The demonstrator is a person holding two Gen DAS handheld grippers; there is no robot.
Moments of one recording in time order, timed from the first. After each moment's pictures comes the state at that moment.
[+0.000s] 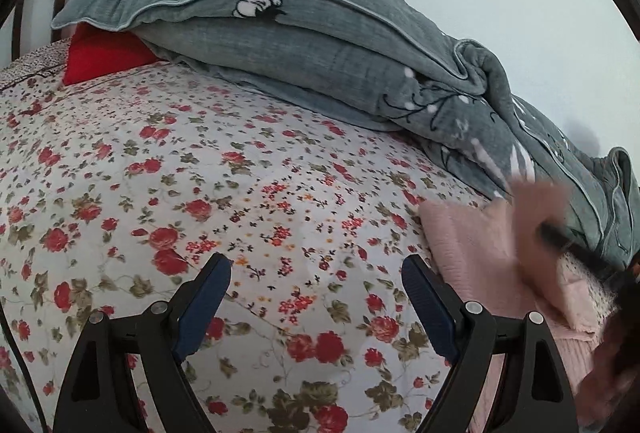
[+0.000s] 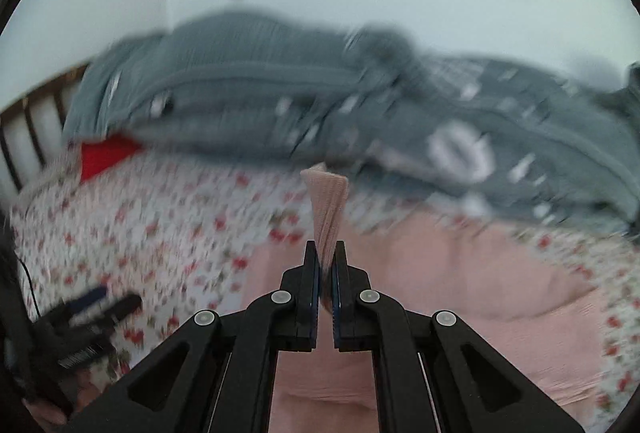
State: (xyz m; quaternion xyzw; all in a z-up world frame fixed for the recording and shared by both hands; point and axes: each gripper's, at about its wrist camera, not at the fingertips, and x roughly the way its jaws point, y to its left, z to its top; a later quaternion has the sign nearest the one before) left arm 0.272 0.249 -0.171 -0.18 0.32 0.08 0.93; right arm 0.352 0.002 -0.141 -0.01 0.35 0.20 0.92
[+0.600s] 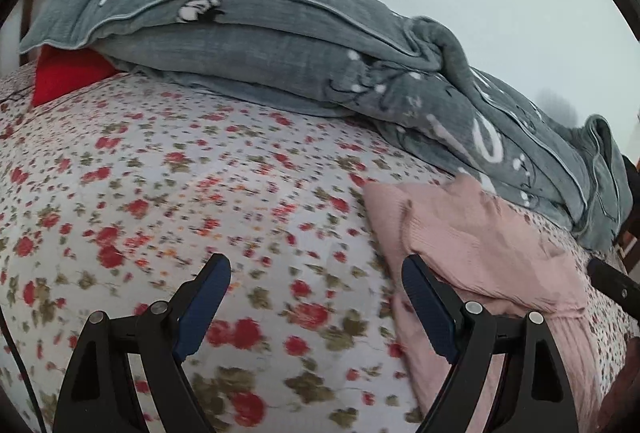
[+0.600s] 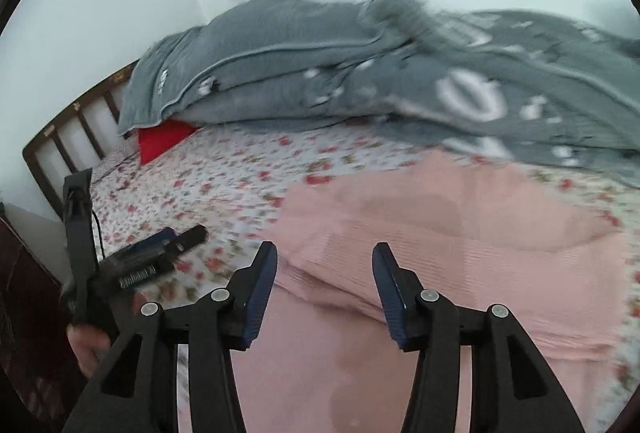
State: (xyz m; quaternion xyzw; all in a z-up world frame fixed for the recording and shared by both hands) left arm 0.277 0.197 -0.165 -0.14 0.33 0.02 0.93; right arm 0.287 -0.116 -0.128 0.02 0.34 0.25 0.90
